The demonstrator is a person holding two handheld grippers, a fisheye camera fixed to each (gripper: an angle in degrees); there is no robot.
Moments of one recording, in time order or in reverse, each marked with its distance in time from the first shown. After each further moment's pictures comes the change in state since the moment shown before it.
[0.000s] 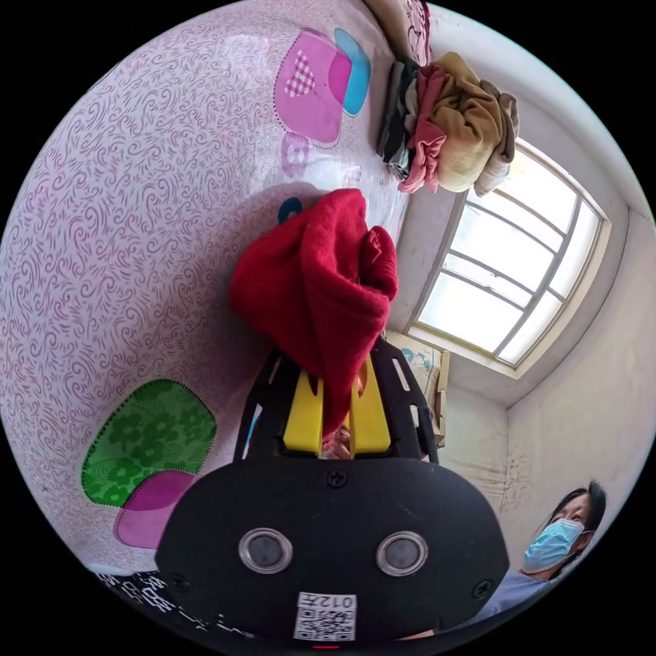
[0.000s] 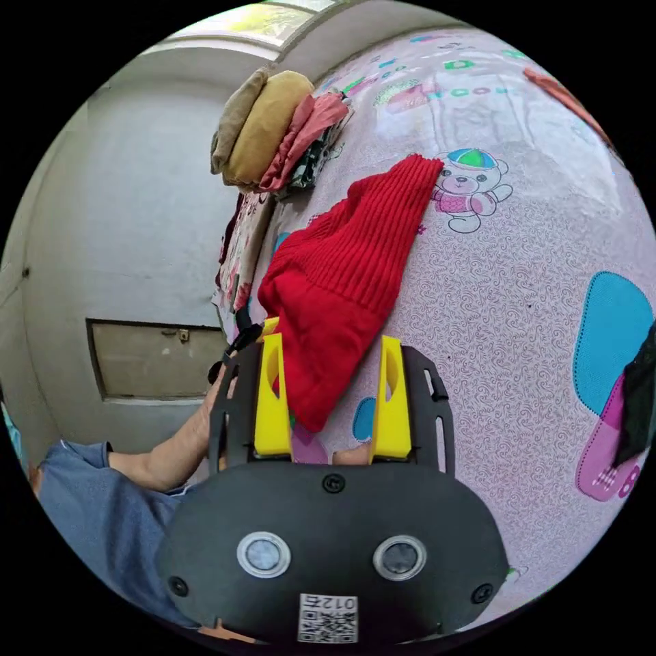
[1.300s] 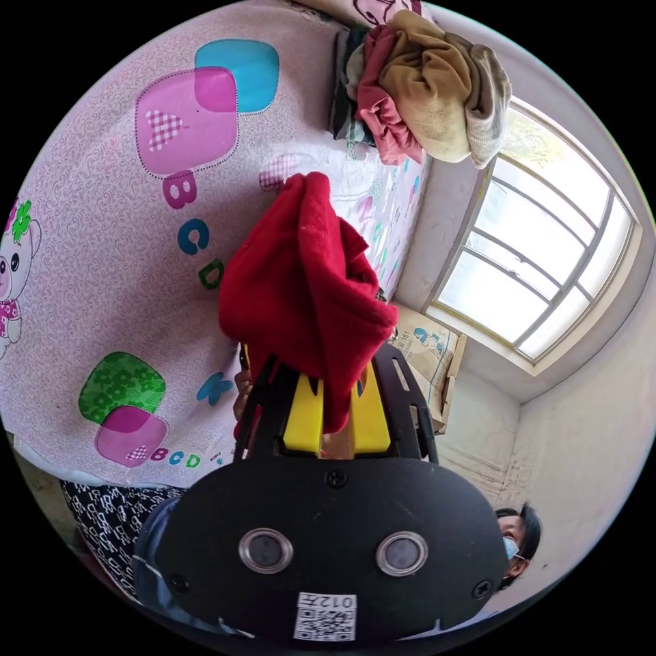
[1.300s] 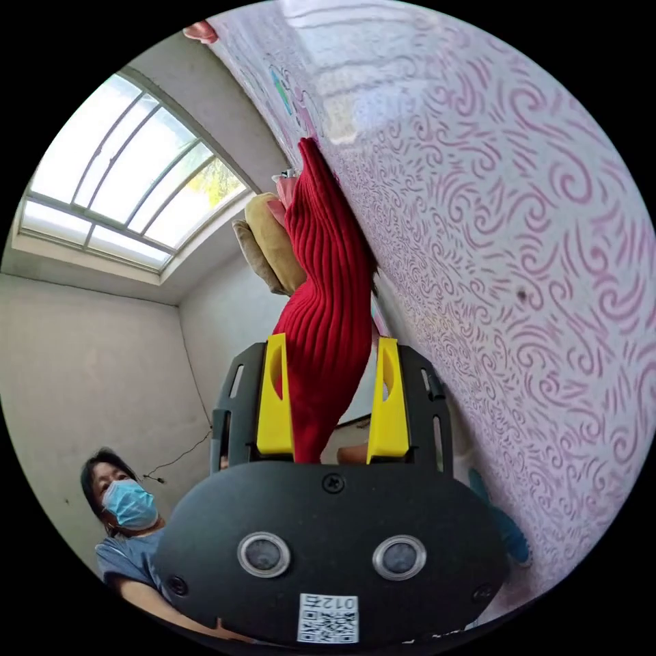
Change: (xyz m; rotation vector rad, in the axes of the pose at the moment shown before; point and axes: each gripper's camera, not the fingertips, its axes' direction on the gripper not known) left arm 0.238 -0.011 0.063 -0.141 -0.136 -0.054; right arm 0.172 -0.127 0.114 0.303 -0.805 0.453
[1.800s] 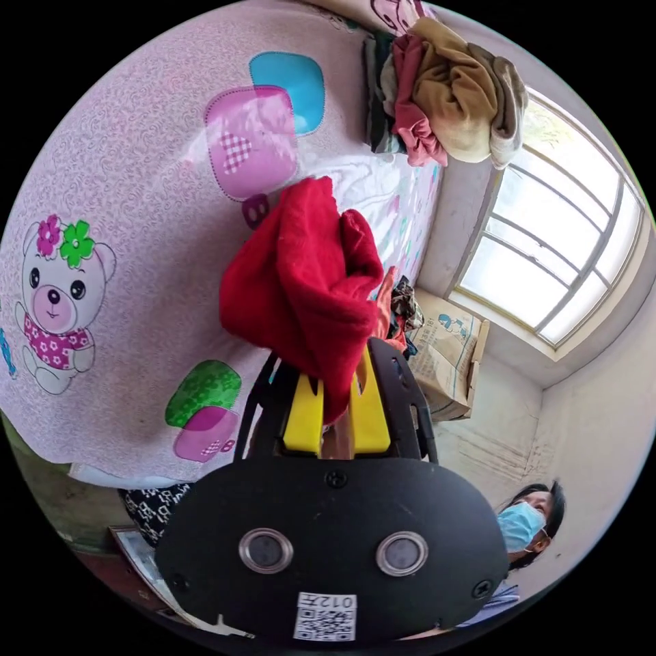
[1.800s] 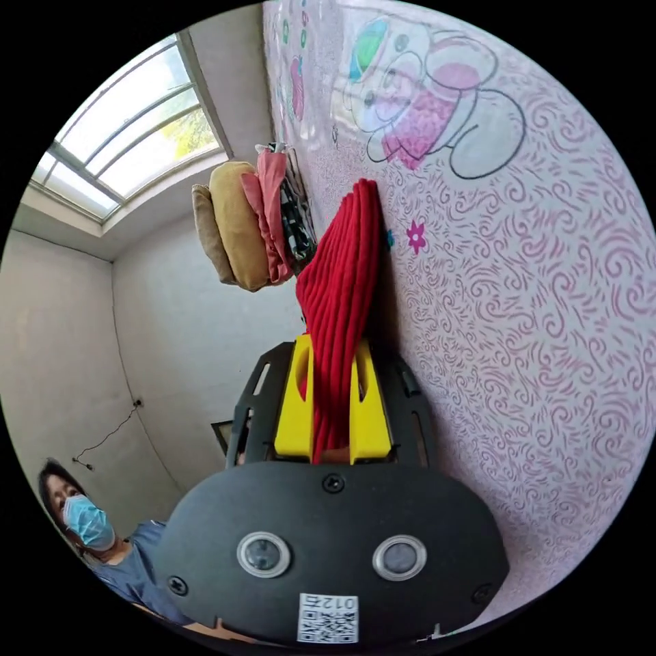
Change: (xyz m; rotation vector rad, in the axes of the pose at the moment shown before) left arm -0.005 0.005 -0.047 -0.064 -0.164 0.085; right arm -0.051 -0.089 0.167 -0.157 0.438 -0.233
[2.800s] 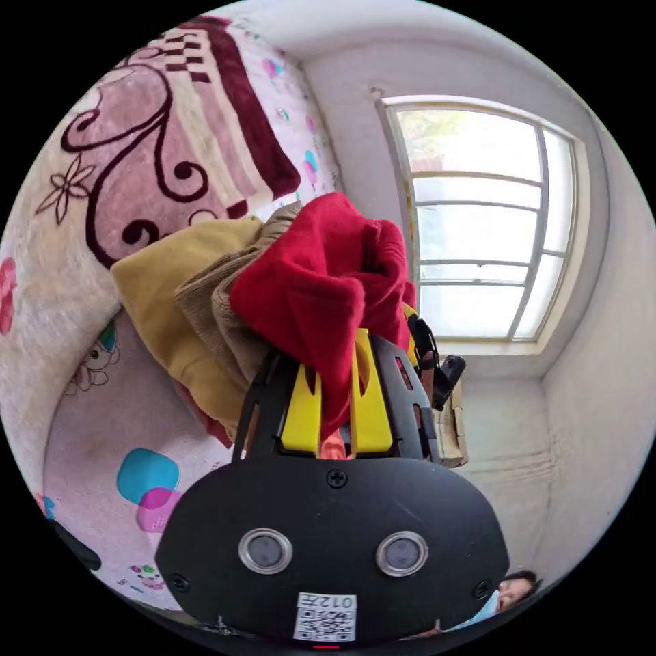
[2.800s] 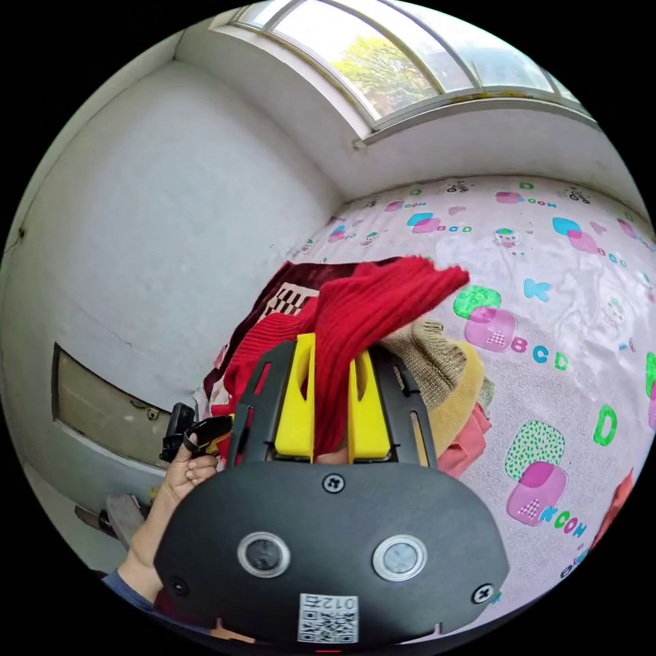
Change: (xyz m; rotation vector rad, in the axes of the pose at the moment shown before) left arm 0.295 -0.273 -0.196 0.362 0.191 0.291; right arm -0.509 -0.364 0.427 0.117 0.491 -0.747
